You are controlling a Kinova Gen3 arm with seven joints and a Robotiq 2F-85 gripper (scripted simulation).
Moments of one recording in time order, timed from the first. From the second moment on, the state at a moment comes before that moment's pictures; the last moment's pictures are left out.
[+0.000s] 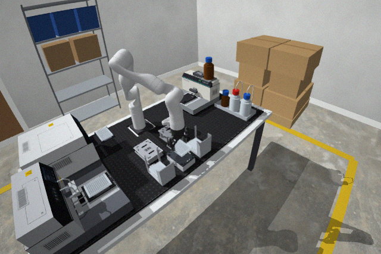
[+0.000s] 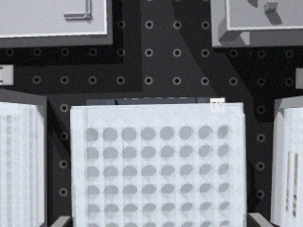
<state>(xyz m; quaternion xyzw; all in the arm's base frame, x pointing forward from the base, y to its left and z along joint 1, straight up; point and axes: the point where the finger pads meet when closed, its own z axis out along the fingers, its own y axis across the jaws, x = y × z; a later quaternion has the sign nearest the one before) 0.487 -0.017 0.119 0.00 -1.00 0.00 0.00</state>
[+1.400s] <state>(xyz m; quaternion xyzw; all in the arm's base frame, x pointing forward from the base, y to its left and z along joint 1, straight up) 0.487 -0.016 0.087 0.00 -1.00 0.00 0.00</state>
